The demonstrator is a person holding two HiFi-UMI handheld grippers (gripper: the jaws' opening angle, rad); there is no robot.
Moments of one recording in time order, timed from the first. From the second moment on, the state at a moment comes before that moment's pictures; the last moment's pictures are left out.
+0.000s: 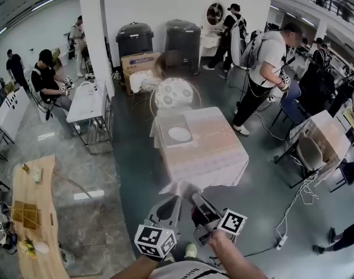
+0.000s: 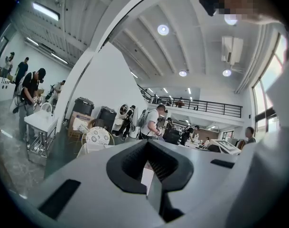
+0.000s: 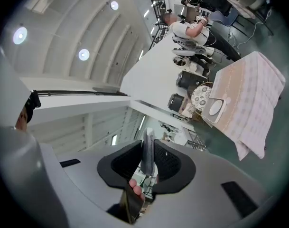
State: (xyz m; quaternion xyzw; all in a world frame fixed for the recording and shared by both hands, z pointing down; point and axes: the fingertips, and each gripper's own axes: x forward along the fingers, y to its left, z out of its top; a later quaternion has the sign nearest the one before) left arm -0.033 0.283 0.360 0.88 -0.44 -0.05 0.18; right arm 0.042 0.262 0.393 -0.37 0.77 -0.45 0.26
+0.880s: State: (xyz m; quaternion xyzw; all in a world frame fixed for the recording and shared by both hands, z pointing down) left arm -0.077 0.252 0.380 0.87 -0.45 -0.05 0.19; right arm 0.002 0.227 0.405 -0.34 0.77 -0.47 0.28
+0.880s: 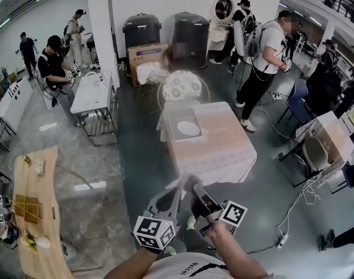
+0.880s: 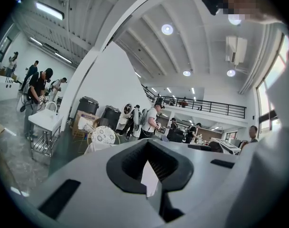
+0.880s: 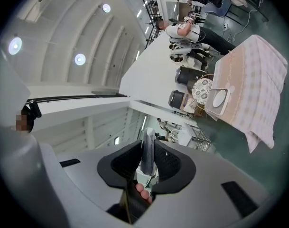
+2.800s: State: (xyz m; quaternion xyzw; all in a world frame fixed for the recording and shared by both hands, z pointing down) left arm 0.010 -0.178 0.461 0.87 -0.45 -0.01 0.20; right arm 0.080 -0.189 0.521 -0.36 0.74 -0.53 0.22
